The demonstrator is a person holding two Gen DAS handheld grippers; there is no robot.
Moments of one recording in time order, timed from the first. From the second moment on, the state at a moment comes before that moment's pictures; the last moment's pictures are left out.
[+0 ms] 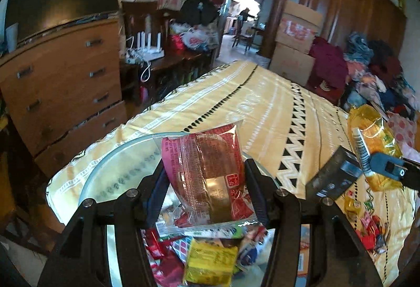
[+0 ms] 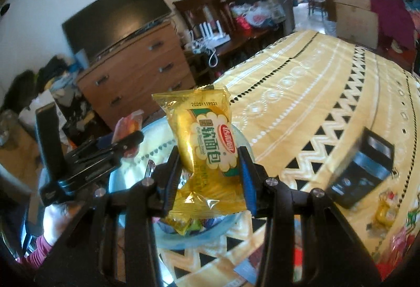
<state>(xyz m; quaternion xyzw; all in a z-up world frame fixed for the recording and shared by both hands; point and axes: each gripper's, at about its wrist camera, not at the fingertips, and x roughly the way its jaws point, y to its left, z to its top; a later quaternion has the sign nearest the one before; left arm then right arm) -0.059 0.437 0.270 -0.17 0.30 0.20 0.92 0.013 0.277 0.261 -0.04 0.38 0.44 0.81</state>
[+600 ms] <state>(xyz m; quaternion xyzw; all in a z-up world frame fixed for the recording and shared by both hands) -0.003 0.466 0.223 -0.17 0.38 0.20 0.89 0.048 0.358 0.223 -0.08 0.45 0.44 0.77</state>
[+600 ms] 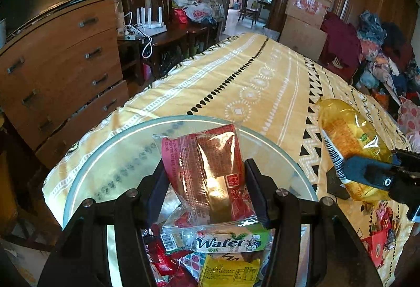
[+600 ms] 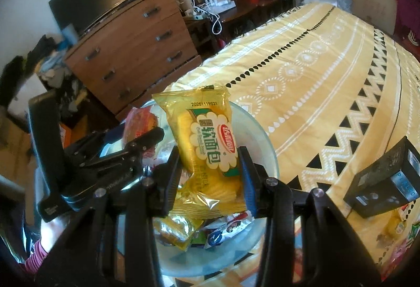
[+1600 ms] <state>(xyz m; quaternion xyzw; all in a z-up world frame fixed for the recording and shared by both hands) -0.055 0.350 0.279 -0.10 0.28 0.16 0.94 -0.085 0.196 0.231 -0.01 0.31 0.43 0.85</state>
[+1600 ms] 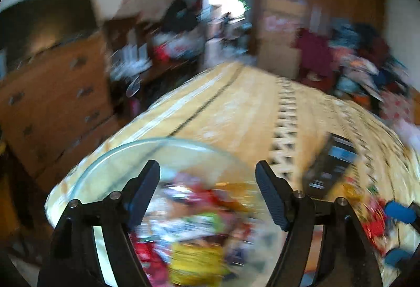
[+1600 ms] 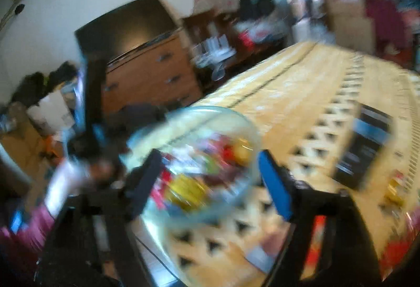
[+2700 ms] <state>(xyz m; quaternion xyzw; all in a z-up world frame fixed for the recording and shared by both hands) -0.053 -0.021 0.092 -0.04 0.53 -0.19 0.83 0.017 -0.137 0.012 0.00 0.54 0.16 0.83</state>
